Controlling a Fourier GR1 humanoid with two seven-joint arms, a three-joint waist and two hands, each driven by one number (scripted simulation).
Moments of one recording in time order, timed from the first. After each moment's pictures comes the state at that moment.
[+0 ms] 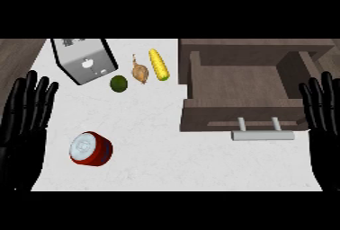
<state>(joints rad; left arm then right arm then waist) 0.00 0.10 -0.03 -2.10 -0.02 0.00 0.00 0.01 -0.07 0.01 -2.10 0.01 -0.02 0.01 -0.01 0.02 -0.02</state>
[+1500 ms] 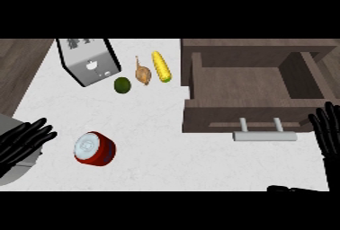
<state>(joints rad) 0.16 0.53 0.17 -1.99 0.73 -0.73 0.21 0.22 -0.09 -0.09 -2.10 -0.04 0.05 0.11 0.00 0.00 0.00</state>
